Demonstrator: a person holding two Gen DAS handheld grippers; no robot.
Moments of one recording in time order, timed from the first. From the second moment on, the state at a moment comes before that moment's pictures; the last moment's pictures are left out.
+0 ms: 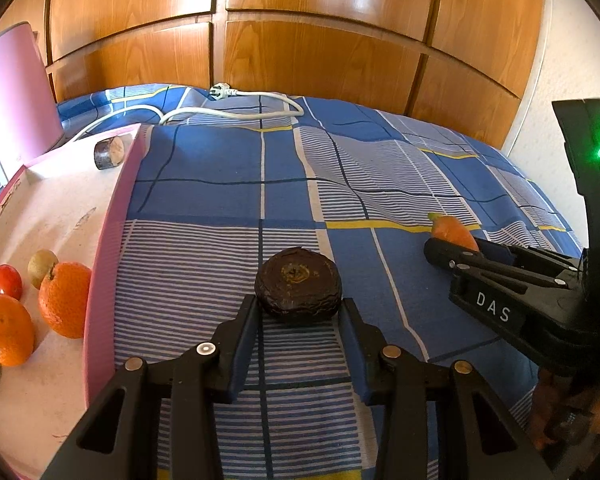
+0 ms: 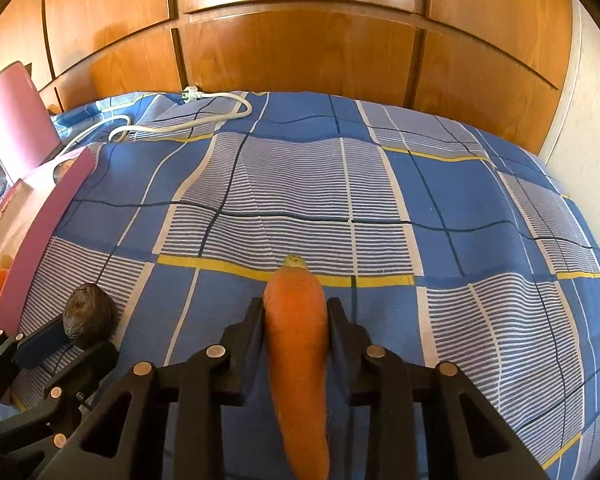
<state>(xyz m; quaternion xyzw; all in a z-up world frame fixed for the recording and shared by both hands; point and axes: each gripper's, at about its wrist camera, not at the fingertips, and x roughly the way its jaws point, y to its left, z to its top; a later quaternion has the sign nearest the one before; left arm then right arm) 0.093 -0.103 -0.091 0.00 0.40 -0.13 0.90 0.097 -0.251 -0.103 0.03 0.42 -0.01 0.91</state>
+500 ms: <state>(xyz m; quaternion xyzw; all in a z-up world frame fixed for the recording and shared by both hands) 0.080 -0.099 -0.083 0.00 0.42 -0.13 0.90 0.065 -0.244 -0.102 0.03 0.42 0.02 0.91</state>
